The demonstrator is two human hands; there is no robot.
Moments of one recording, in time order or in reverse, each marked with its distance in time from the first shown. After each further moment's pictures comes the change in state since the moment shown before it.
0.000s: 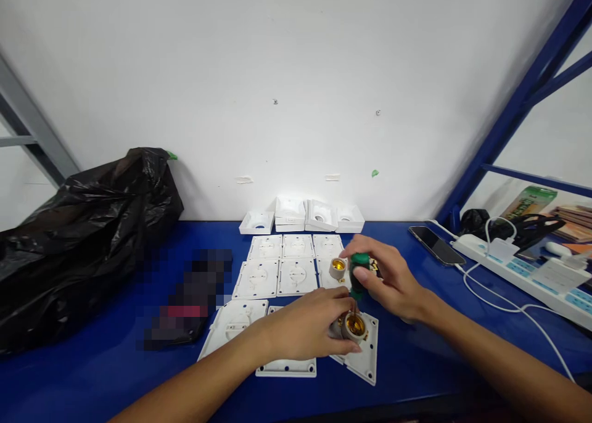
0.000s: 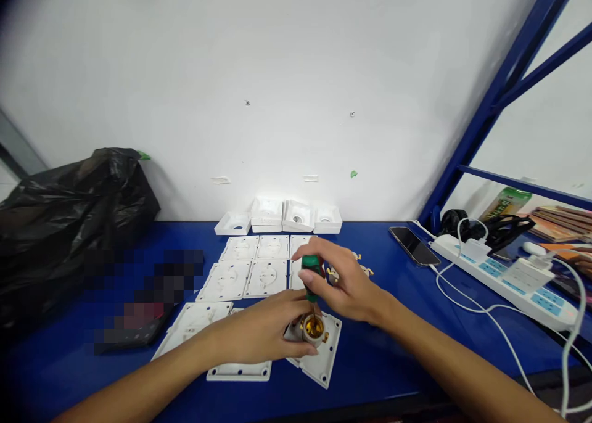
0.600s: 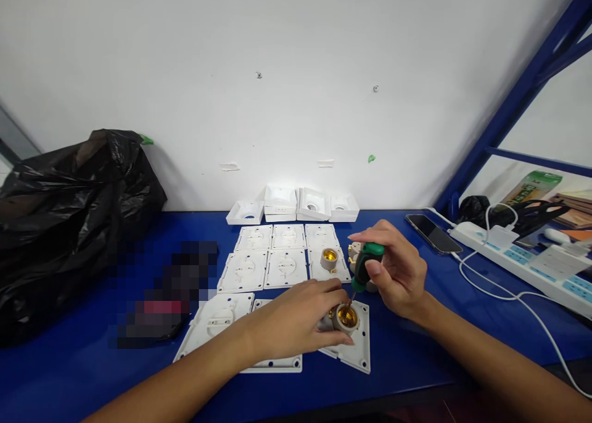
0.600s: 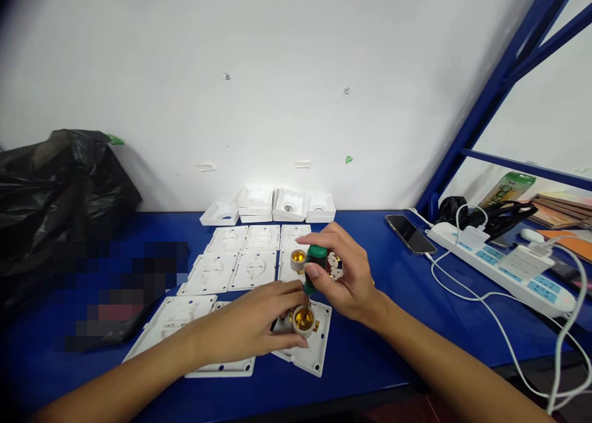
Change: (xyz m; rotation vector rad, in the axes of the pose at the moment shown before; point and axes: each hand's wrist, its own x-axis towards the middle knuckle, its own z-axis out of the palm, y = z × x) left_hand -0.001 0.003 0.002 0.097 0.033 0.021; right_hand -0.023 0.007 0.005 -0.059 0.296 -0.069
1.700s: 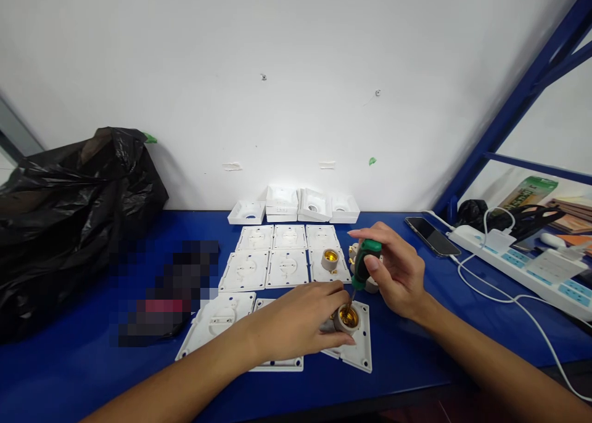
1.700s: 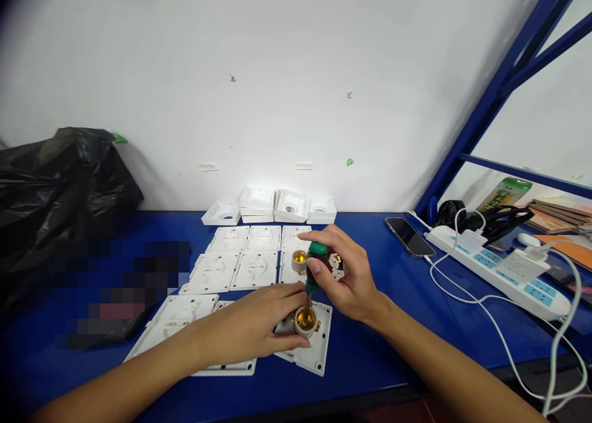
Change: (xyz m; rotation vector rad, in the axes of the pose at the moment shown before) left_hand 0.002 0.002 0.001 0.077 0.002 0.039; right_hand 0.000 -0.001 -0.001 0.007 -0.033 0.058
